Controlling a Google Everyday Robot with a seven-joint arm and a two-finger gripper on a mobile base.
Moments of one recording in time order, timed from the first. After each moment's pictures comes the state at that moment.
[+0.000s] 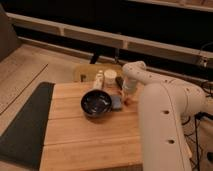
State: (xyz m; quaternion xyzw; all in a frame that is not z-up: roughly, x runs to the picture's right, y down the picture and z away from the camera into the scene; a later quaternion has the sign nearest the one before) arm 0.151 0.069 0.963 -0.29 0.20 0.60 0.72
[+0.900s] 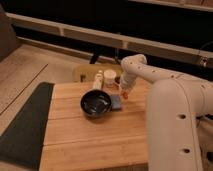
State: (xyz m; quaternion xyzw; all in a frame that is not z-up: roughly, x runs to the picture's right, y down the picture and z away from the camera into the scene) arm 0.120 0.023 0.917 -0.26 0.14 0.59 0.75
